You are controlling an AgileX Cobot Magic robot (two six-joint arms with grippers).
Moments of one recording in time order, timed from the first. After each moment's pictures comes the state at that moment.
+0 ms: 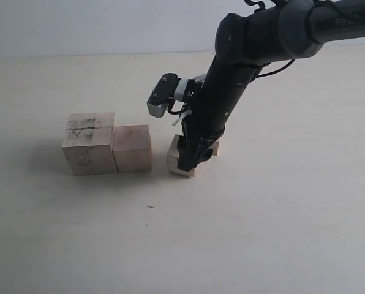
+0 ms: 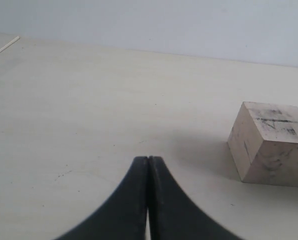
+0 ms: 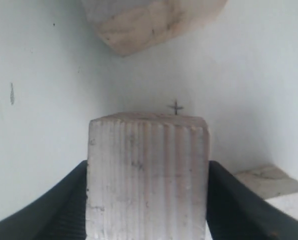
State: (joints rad) left arm 0.01 0.01 0.00 0.03 0.37 -0.11; right arm 0.68 2.12 -1.44 0.37 0.86 -0.95
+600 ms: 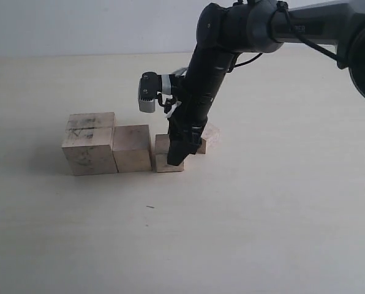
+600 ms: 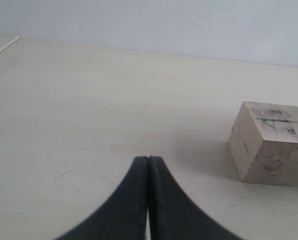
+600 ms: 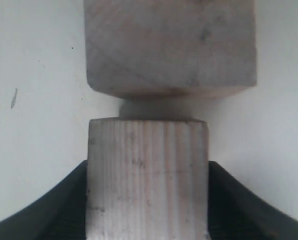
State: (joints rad) left arm 0.01 0.01 0.00 0.03 0.37 -0.11; right arm 0.66 2.33 -1.78 0.44 1.14 -1.24
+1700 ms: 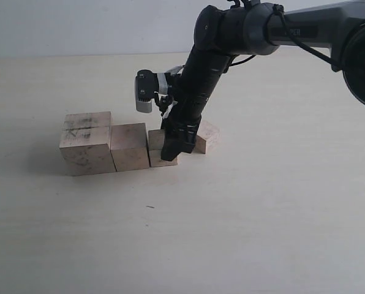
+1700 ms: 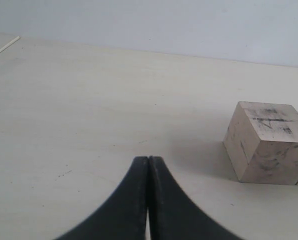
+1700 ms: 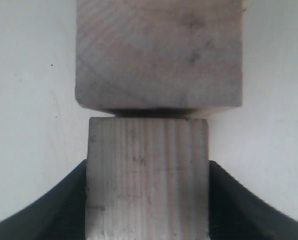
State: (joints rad) left arm 0.01 0.01 0.00 0.03 0.37 -0.11; right arm 0.66 2.36 -1.80 0.45 1.07 -1.32
